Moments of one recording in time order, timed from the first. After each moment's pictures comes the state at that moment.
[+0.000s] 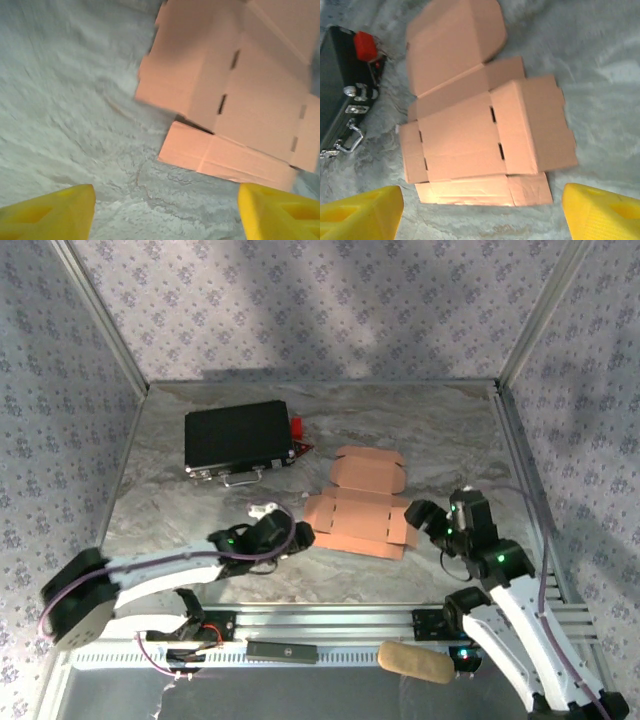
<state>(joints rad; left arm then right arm) -1.04 1.24 0.54 -0.16 -0.19 -1.29 0.33 0.56 0.59 -0.82 -0.09 0.93</state>
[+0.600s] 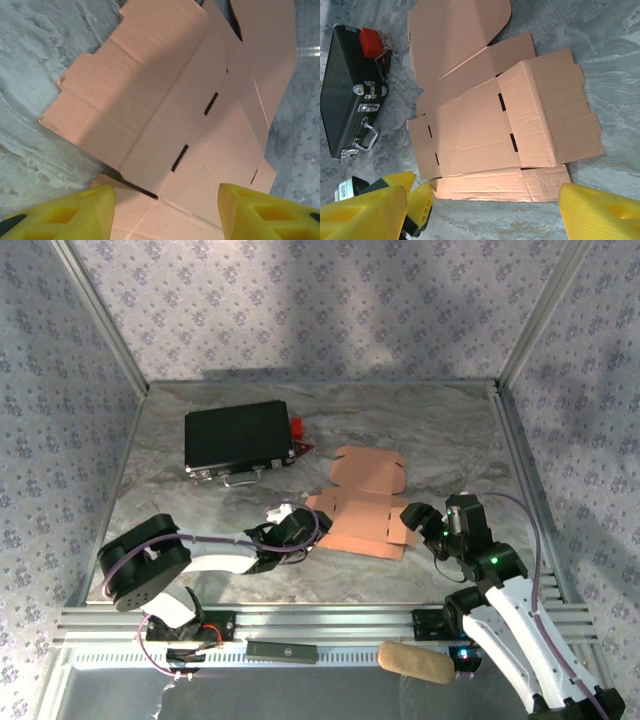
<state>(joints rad) -1.04 1.54 0.57 0.26 -0.24 -1.63 0.33 0.57 0.53 -0.73 -0.15 1.01</state>
